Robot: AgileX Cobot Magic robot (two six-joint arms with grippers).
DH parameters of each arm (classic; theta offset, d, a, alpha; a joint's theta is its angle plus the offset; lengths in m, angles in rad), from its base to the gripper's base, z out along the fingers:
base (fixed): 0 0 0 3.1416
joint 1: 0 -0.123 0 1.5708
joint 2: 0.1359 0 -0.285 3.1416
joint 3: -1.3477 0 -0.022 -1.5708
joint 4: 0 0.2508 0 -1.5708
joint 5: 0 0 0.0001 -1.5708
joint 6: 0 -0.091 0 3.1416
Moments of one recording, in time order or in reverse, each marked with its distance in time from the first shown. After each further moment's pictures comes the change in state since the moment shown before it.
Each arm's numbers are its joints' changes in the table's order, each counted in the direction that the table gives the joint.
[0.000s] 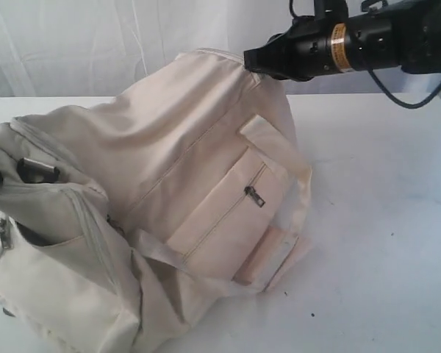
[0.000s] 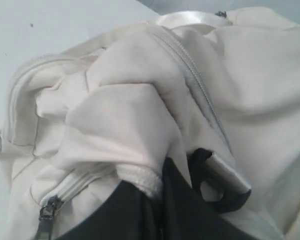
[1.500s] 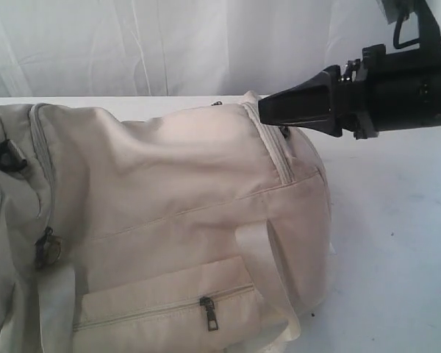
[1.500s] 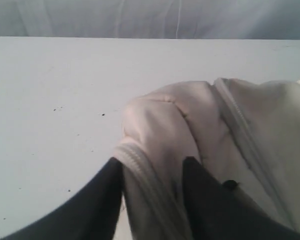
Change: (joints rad) left arm -0.002 0.127 0.187 0.249 -0.160 -0.206; right arm 0.168 -0.385 -0.408 0.027 -0.558 0.008
